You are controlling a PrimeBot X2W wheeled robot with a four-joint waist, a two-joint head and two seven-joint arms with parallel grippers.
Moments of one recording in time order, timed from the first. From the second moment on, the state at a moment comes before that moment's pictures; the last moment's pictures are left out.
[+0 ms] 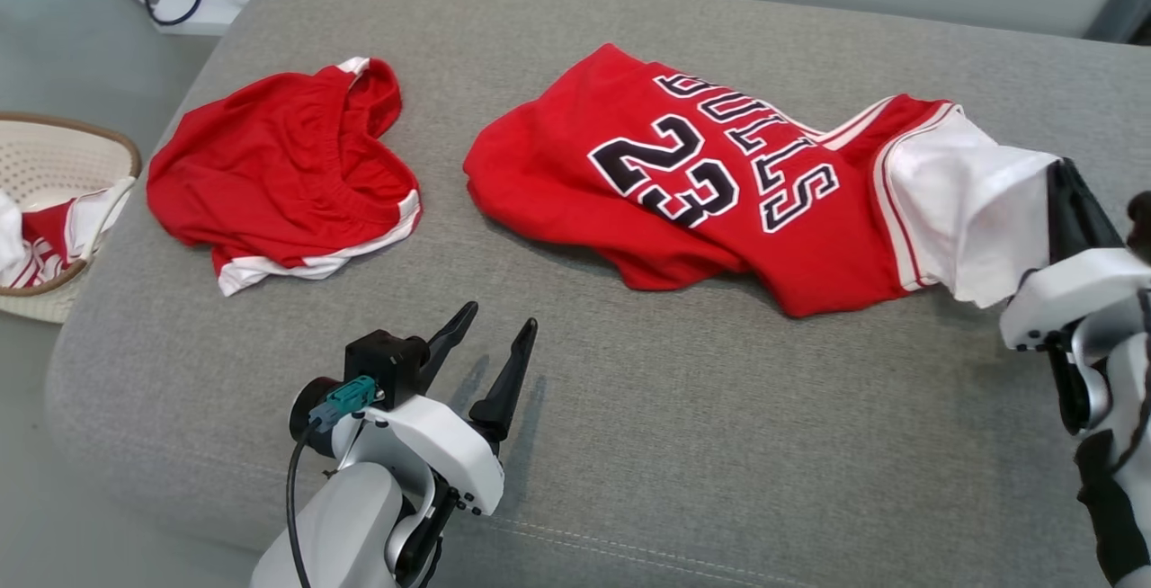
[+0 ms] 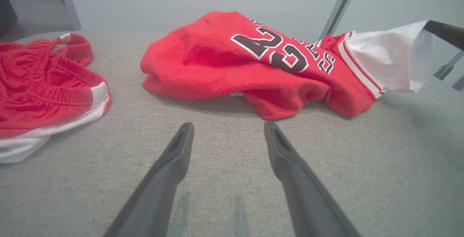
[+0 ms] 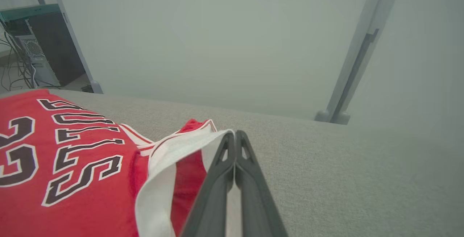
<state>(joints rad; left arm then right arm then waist) -0.45 0.12 -0.58 0.62 -0.55 -0.08 -0.25 -0.65 -0.19 -0.07 0.81 0.07 0.13 -0.25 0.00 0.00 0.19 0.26</state>
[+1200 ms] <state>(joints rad) -0.46 0.07 -0.61 0.78 -0.48 -0.12 -0.25 -0.28 -0.19 -0.22 0.62 0.12 0.13 -0.20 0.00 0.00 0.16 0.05</state>
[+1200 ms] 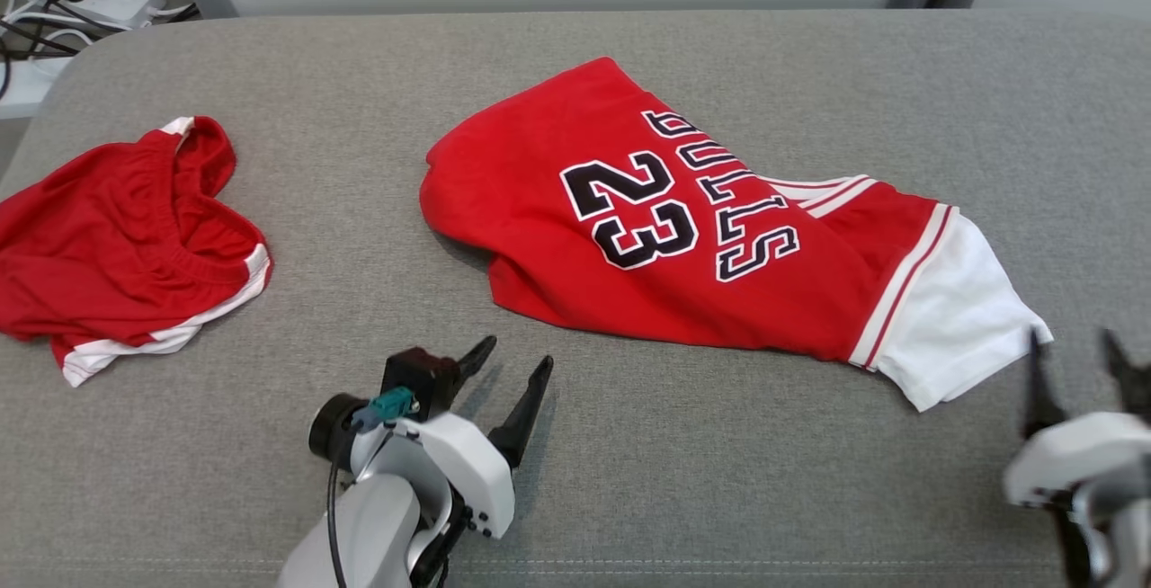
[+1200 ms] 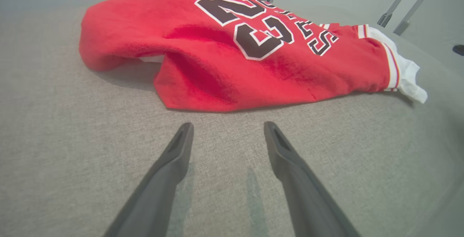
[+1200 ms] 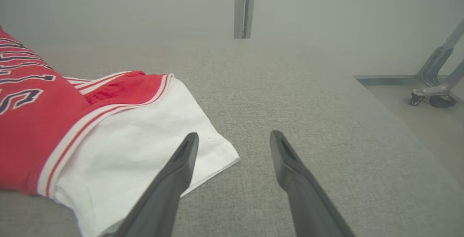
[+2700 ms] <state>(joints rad) -0.85 0.03 -0.49 1.10 -0.59 -0.10 -0.25 -0.42 -0.12 0.26 0.61 0.28 0.13 -0.24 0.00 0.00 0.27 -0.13</state>
